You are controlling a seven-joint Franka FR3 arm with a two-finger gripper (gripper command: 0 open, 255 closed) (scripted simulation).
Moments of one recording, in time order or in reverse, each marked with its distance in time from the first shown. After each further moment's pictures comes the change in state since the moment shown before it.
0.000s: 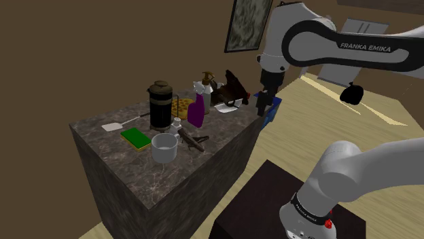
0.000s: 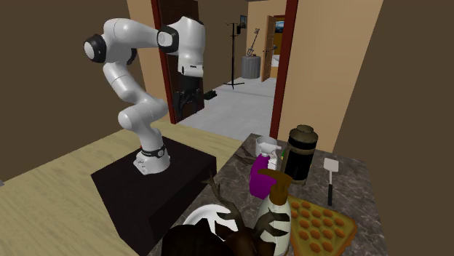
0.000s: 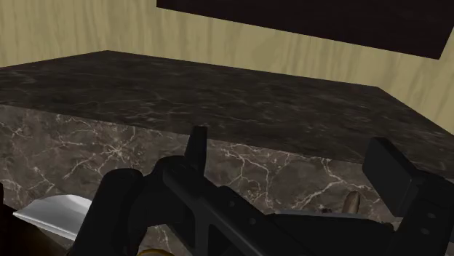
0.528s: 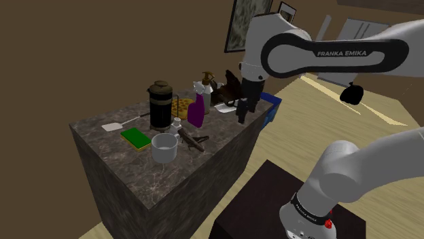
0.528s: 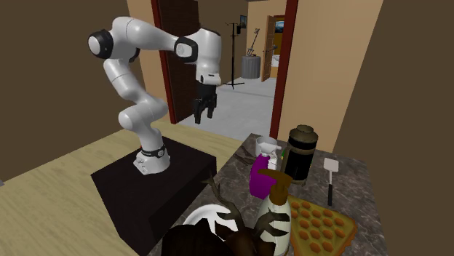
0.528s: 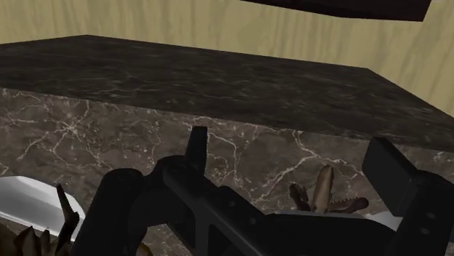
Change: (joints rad) arm 0.030 0.129 0.083 0.001 0.065 0.142 0.113
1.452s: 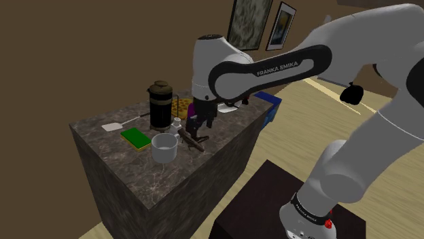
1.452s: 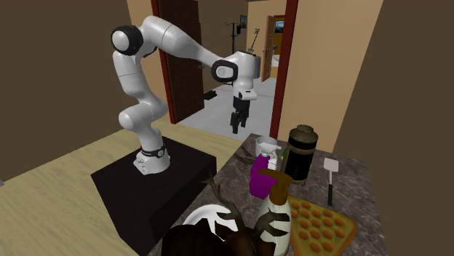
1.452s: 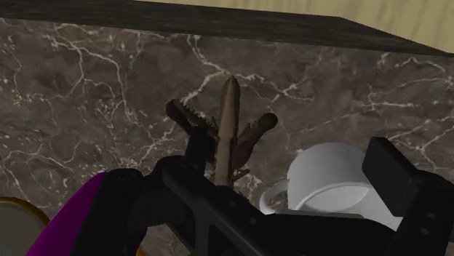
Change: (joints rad) arm 0.038 0.427 0.184 0.172 0.017 0.302 0.272
